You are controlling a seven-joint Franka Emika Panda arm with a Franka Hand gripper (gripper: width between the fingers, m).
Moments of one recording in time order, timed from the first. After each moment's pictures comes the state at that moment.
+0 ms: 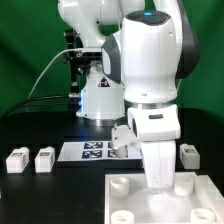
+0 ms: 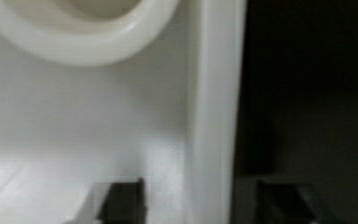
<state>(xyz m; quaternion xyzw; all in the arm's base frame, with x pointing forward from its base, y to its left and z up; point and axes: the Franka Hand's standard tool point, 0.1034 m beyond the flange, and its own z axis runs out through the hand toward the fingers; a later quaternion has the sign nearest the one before) 0.497 0.072 0.006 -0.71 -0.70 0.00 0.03</state>
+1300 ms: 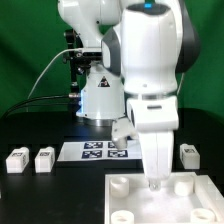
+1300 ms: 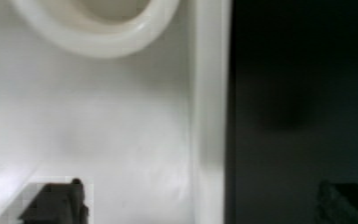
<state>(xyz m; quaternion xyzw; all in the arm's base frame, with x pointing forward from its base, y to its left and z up) 0.497 0.074 0.039 -0.74 -0.67 0.00 0.02</state>
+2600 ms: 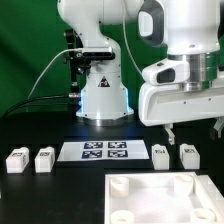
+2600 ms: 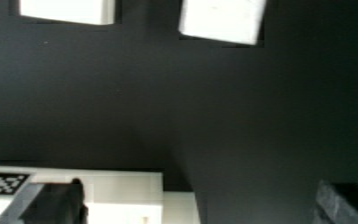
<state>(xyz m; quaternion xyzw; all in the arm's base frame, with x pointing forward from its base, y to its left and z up) 0.457 0.162 0.075 -1.00 -0.02 0.01 0.04</state>
